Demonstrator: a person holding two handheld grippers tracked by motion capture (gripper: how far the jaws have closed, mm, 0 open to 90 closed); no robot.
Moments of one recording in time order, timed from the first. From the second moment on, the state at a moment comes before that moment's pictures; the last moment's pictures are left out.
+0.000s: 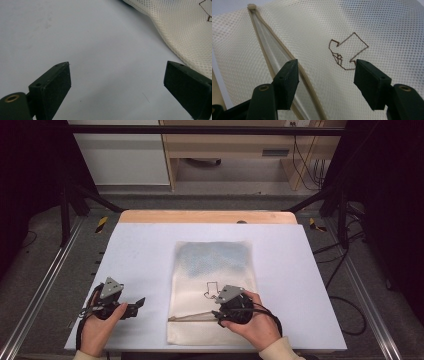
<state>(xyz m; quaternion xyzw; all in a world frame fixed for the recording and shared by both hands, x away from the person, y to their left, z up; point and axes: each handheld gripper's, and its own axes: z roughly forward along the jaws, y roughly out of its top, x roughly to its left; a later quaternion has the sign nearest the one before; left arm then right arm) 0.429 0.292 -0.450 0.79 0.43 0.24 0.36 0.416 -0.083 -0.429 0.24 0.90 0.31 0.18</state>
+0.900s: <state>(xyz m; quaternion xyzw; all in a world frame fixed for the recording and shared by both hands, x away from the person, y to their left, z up) 0.431 0.291 -0.450 0.79 0.43 0.24 0.36 0.418 -0.027 -0.425 0.16 0.92 0.32 0.15</state>
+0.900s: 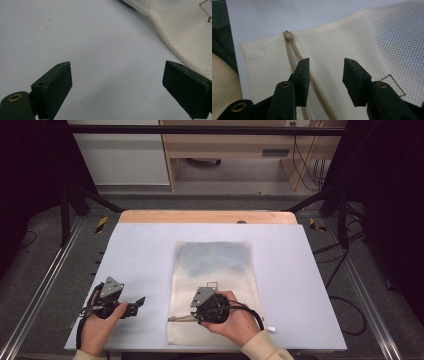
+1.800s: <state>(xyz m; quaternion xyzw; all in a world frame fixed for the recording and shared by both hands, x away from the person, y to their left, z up) 0.430 0.296 -0.446 0.78 0.44 0.23 0.38 0.426 0.034 -0.443 0.12 0.93 0.33 0.06</state>
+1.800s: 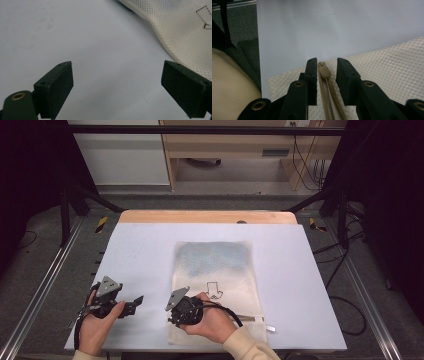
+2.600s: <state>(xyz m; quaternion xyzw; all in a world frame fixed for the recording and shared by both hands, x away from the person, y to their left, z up) 0.388 0.286 -0.439 0.80 0.42 0.15 0.41 0.428 0.045 -0.426 0.11 0.95 0.30 0.04</state>
